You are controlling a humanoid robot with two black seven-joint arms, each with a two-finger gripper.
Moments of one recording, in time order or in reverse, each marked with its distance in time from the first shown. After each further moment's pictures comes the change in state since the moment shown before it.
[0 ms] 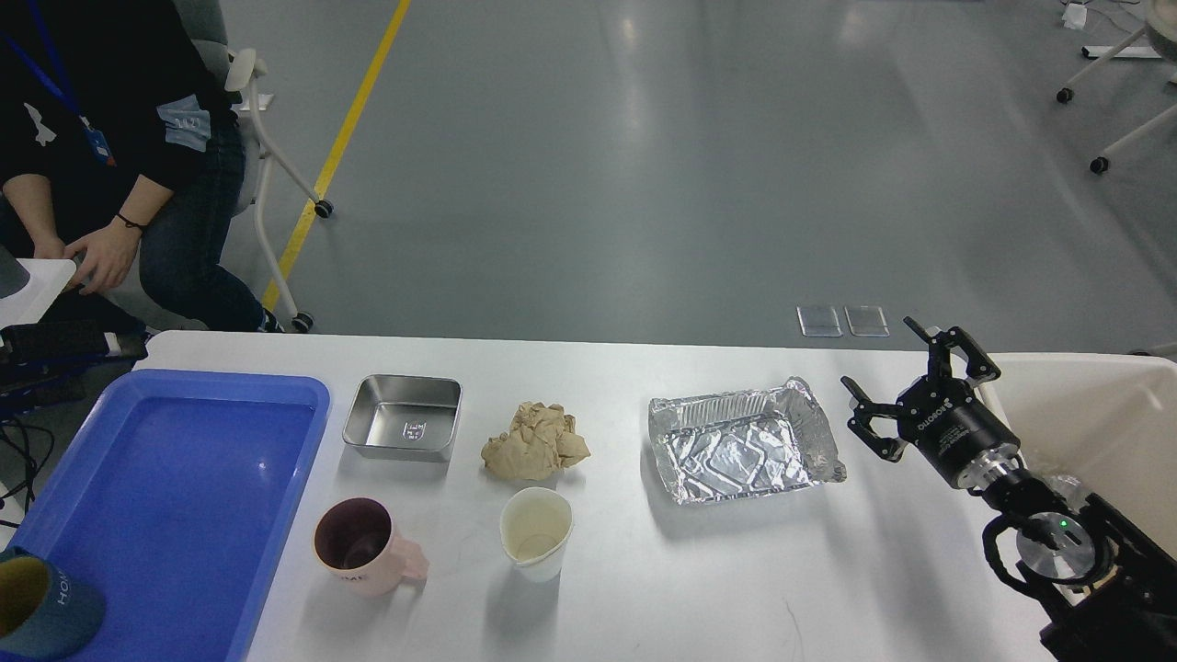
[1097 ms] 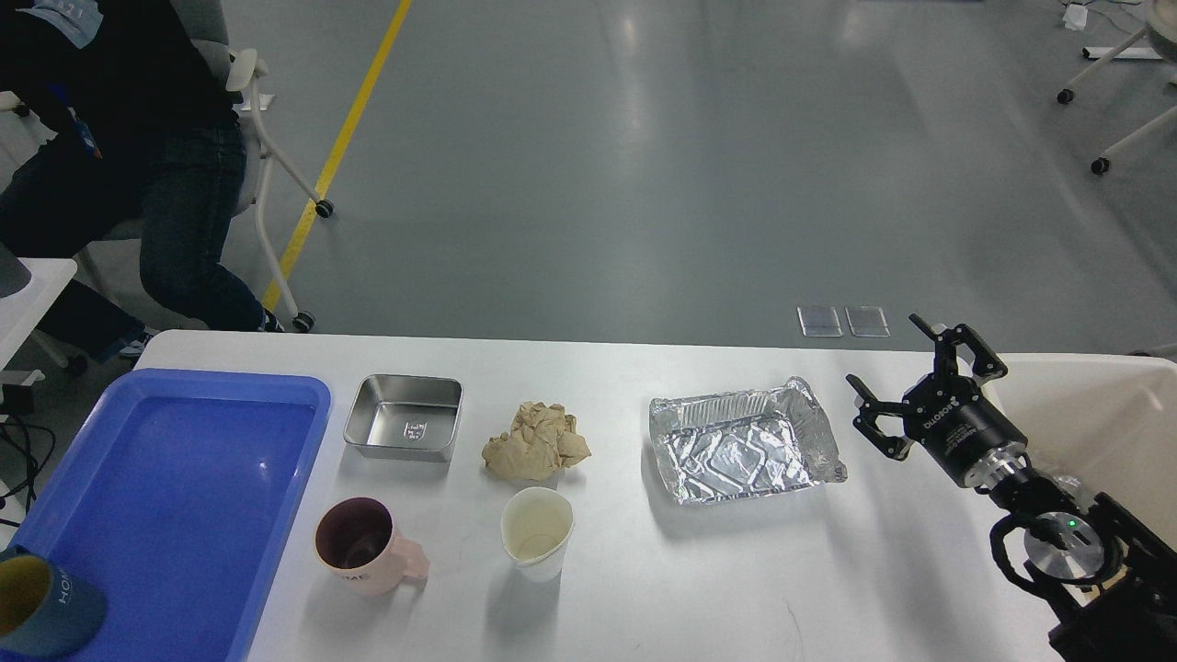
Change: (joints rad) left arm -0.039 0.262 -0.016 -0.121 0.012 -0.274 0.089; right arm -0.009 -0.017 0.000 0.021 0.000 -0.001 0.000
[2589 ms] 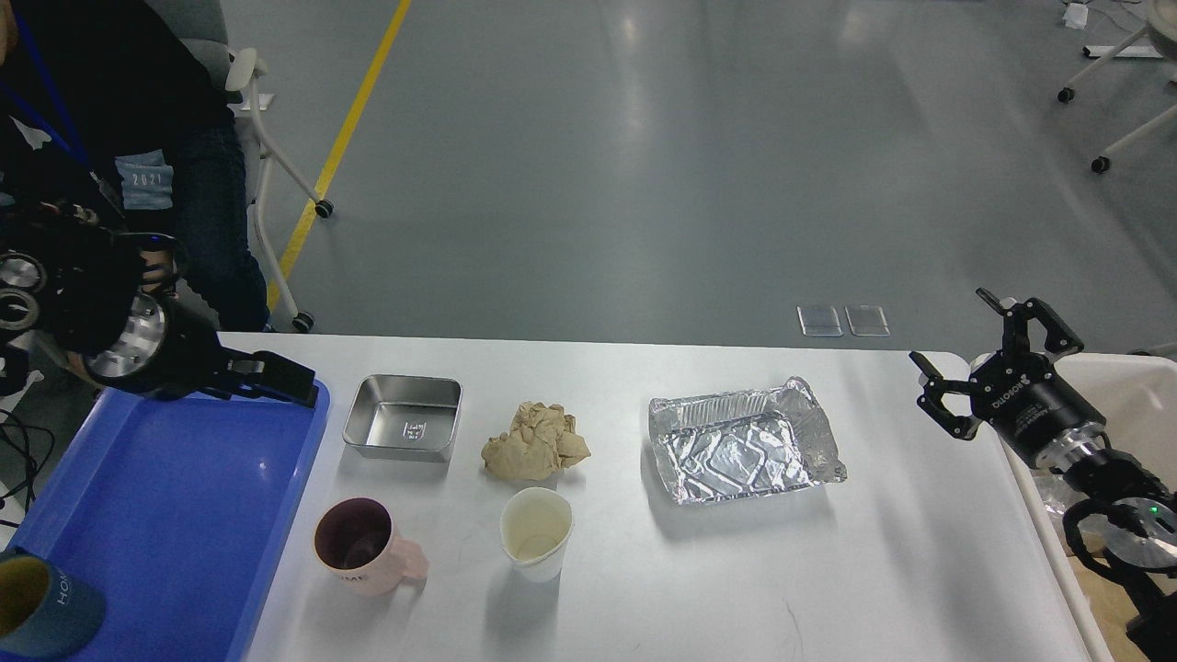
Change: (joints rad) left arm -0.274 -0.748 0.073 0.062 0.176 -0.100 0.557; right arm -0.007 -0.141 0.024 0.043 0.002 0.006 0.001
